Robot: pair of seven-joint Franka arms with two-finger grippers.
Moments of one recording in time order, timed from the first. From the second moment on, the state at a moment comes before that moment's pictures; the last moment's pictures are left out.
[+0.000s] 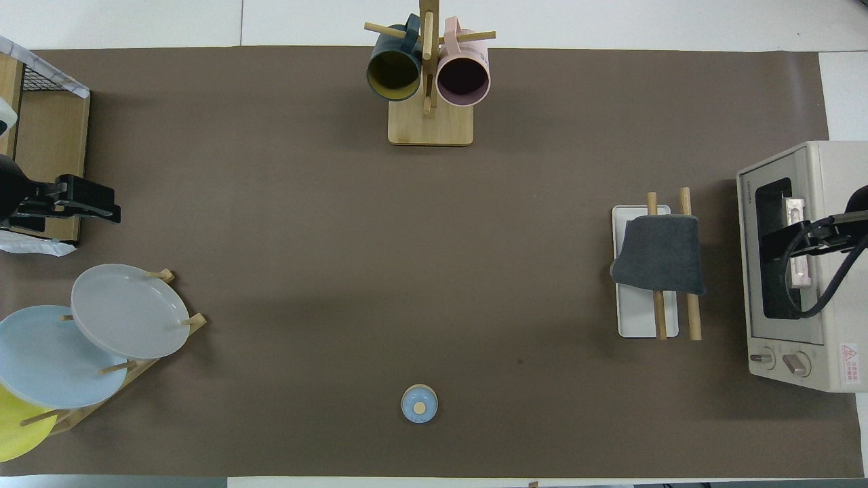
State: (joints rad) left arm 0.02 -0.02 -0.09 -1.64 -0.02 1.57 -0.09; right arm -0.07 -0.06 0.03 -1.71 -0.06 1.52 -0.14
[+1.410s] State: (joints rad) left arm 0.02 -0.02 -0.08 -1.64 -0.02 1.57 -0.09; right arm -0.05 0.02 0.02 -1.58 -0.05 1.49 -0.07
